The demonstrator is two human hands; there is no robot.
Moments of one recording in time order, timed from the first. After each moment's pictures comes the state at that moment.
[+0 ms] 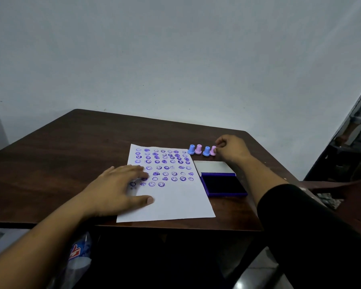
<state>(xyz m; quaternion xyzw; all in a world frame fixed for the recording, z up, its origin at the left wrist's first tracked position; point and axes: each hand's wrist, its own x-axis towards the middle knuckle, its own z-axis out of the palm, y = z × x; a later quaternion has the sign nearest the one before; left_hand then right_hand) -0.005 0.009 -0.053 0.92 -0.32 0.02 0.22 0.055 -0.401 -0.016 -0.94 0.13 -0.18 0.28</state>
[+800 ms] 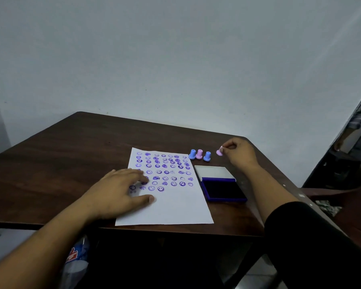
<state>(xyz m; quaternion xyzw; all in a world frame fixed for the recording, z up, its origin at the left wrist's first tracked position) -0.003 0.006 -0.055 0.92 -0.31 0.04 0.25 0.032 -0.402 -0.008 -0.89 0.14 -0.26 0.36</state>
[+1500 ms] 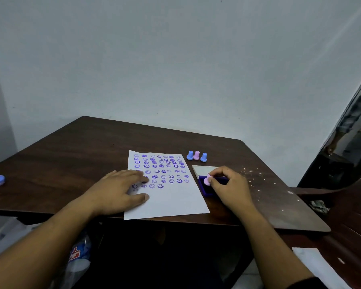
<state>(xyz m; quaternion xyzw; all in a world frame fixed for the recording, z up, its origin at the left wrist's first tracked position) -0.007 0.023 -0.059 0.93 -0.32 0.02 0.20 -0.084 -0.332 -0.052 -0.89 0.06 -0.29 0.36</state>
